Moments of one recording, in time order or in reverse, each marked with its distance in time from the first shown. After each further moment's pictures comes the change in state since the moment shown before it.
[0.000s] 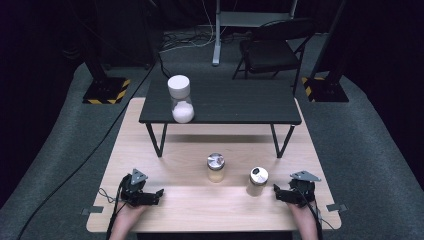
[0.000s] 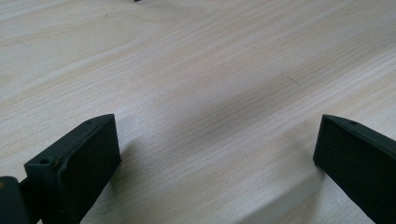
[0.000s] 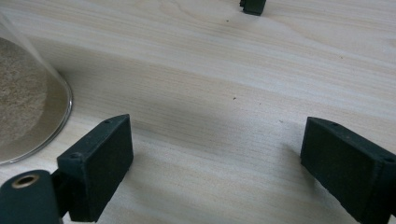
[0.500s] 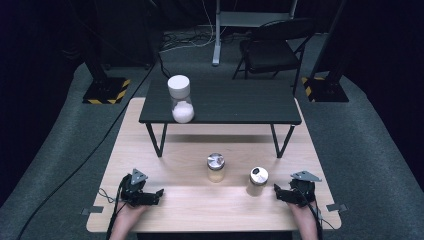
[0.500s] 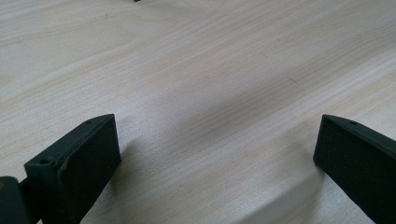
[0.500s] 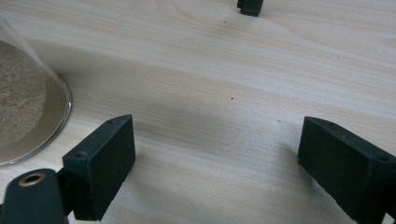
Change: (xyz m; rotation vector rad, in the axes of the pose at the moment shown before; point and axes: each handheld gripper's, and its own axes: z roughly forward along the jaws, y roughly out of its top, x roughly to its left) left arm 0.000 0.000 0.000 0.002 0.000 0.002; right arm -0.001 0.000 -0.001 -0.006 -0.002 0.014
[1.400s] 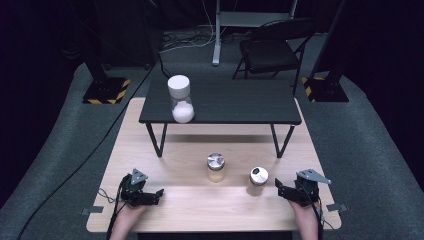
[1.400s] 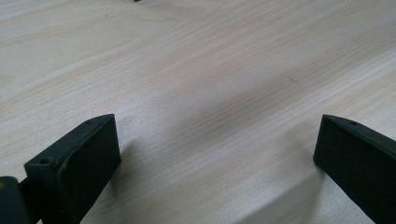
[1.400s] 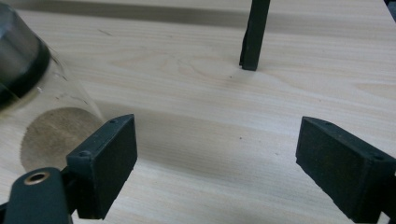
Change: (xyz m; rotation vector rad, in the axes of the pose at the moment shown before) left arm 0.000 0.000 0.000 -0.002 0.000 -0.003; right arm 0.009 0.017 -0.033 -0.134 0.030 0.063
